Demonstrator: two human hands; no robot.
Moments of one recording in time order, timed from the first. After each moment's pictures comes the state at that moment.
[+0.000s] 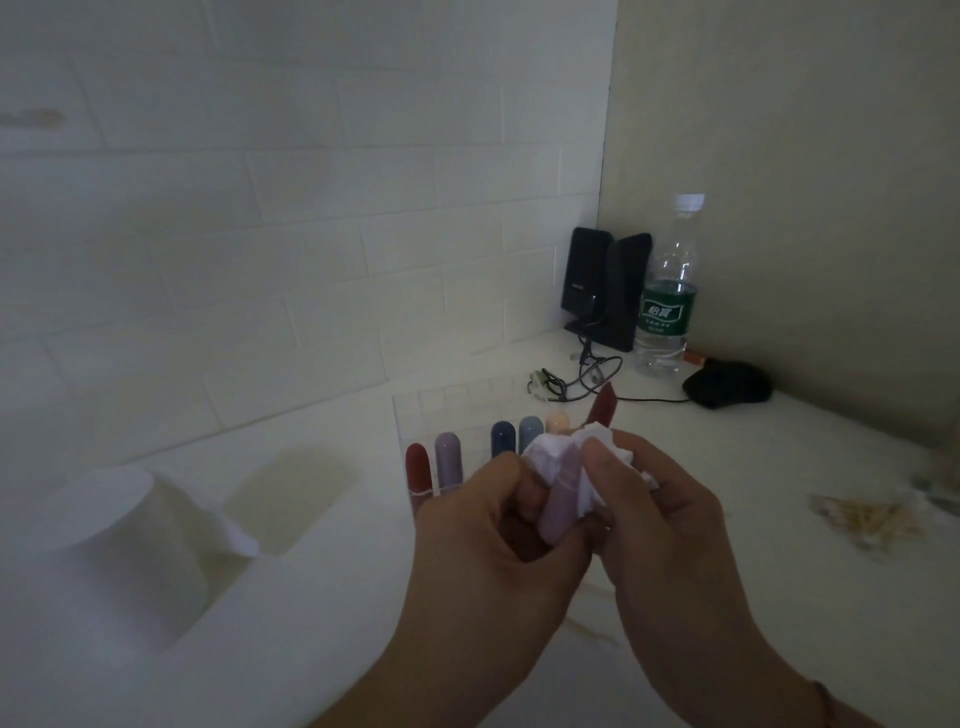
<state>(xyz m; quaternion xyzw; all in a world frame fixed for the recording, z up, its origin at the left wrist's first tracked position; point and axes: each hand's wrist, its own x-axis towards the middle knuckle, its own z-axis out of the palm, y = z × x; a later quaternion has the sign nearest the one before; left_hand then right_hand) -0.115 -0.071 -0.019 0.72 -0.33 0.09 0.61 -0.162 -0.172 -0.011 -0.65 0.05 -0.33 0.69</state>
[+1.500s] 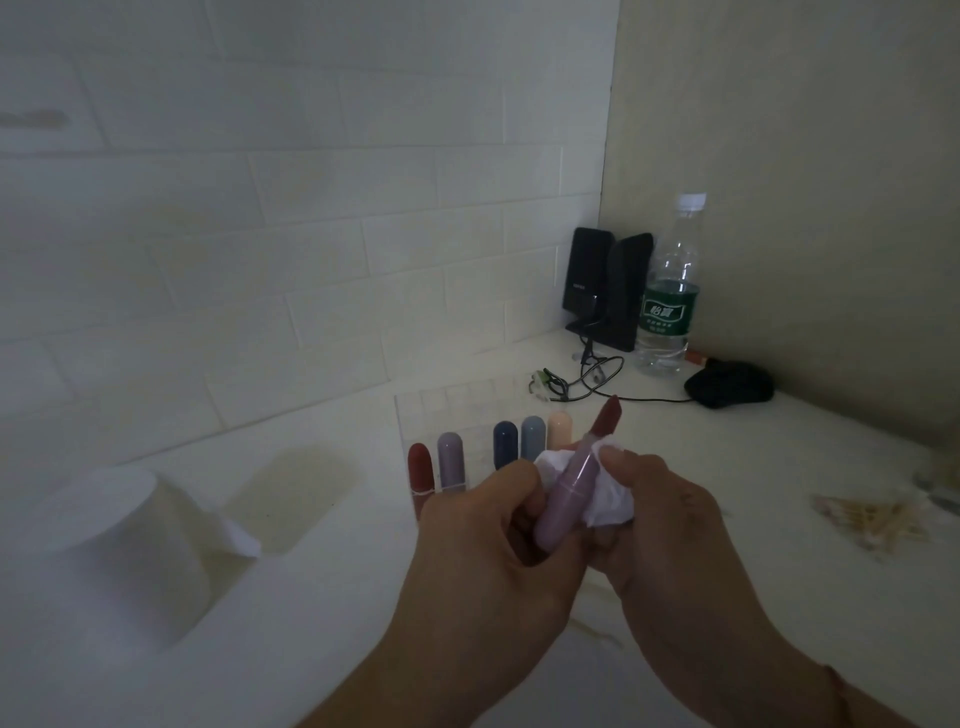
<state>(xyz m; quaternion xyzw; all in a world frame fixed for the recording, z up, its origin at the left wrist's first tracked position) -0.110 -0.064 -0.017 0.76 -0.37 0.13 0.52 -0.153 -0.184 -0.018 -0.56 0.11 -0.22 0.79</state>
